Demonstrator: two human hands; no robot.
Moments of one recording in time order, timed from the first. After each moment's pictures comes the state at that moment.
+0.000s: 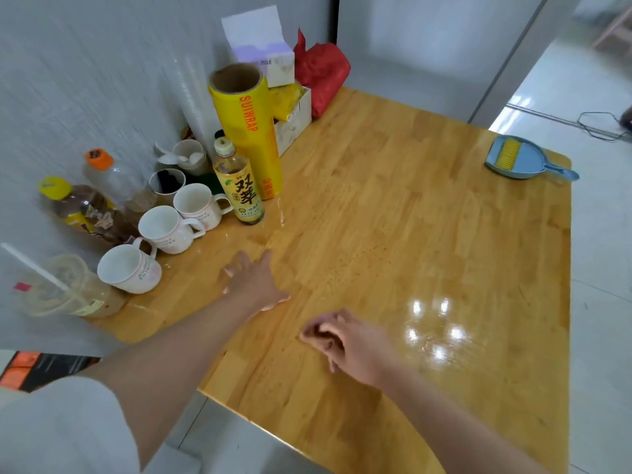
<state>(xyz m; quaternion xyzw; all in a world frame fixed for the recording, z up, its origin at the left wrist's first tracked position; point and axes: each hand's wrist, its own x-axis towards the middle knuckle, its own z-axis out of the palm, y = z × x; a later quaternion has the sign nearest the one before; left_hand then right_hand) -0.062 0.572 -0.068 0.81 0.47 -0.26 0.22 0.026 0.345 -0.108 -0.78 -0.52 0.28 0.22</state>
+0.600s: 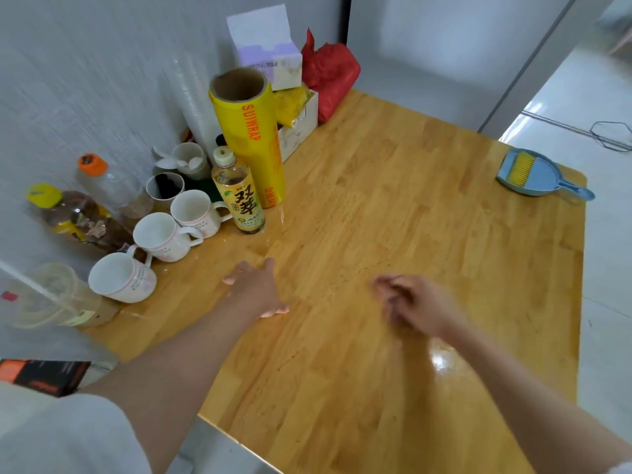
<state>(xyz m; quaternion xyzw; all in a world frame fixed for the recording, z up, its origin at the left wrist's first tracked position) -0.036 0.582 -0.065 0.80 0.47 -0.32 0.20 0.167 0.343 -0.090 -0.83 -0.42 0.28 0.23</state>
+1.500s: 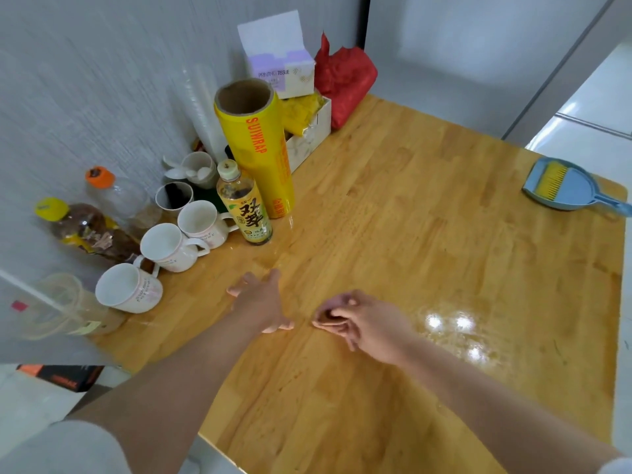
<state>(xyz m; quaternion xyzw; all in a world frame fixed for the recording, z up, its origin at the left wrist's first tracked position) -0.029 0.585 -0.058 0.79 0.48 -0.33 0.22 0.127 0.408 -0.103 -0.73 -0.63 0.22 0.13</state>
